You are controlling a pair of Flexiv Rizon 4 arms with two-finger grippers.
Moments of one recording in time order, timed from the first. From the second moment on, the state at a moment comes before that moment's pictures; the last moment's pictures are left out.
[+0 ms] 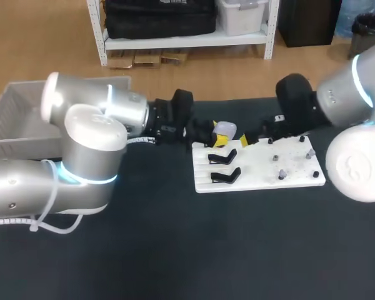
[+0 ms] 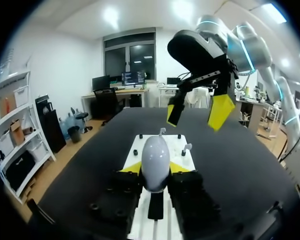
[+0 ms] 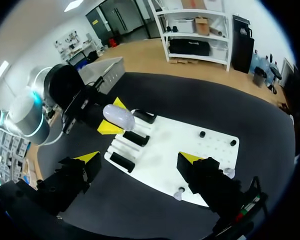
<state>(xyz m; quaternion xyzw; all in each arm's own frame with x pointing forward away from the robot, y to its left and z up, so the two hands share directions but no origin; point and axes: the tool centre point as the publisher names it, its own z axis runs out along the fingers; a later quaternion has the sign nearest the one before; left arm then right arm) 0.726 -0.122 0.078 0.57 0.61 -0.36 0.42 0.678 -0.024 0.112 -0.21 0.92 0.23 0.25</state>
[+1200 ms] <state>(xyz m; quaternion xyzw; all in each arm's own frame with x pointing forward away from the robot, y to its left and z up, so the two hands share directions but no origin) 0.689 -0.128 0.100 0.57 0.58 -0.39 0.43 0.701 -0.021 0.120 -0.20 0.92 0.22 0.25</state>
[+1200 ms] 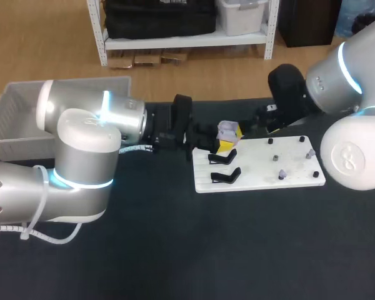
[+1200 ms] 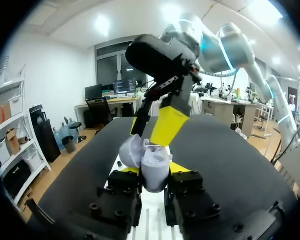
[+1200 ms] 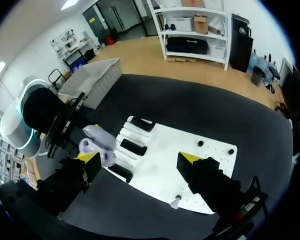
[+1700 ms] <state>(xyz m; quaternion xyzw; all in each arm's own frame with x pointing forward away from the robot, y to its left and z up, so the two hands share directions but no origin) 0.689 -0.129 0.150 0.54 0.55 -0.43 0.47 0.689 -0.121 0.107 -0.19 0.95 0.11 0.21</state>
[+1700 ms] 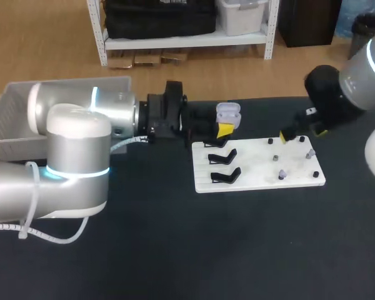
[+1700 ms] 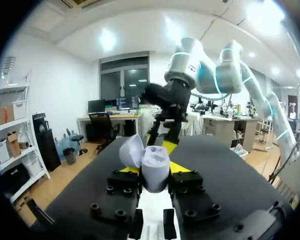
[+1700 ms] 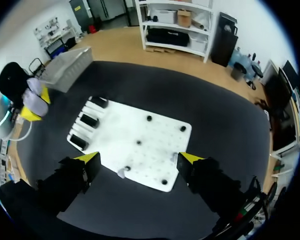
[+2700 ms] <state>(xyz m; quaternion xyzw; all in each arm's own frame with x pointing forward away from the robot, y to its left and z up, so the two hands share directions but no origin) 0.702 -0.152 0.168 0.53 0.54 -0.45 0.48 0.694 -0.158 0.048 -0.17 0.98 0.00 0.11</state>
